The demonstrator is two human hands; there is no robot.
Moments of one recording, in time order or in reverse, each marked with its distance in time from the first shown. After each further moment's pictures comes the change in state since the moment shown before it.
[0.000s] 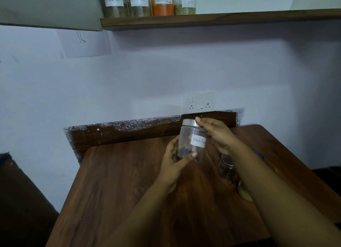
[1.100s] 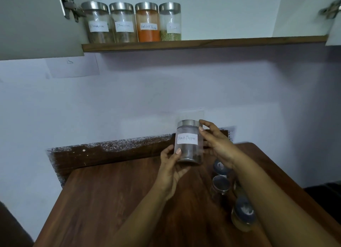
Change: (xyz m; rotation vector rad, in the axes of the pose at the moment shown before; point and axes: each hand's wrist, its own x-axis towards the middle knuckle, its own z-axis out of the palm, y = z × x) left_hand 0.064 0.019 0.046 -0.229 0.037 -0.111; right_hand 0.018 -0.043 -0.045 -0.026 0.001 -0.030
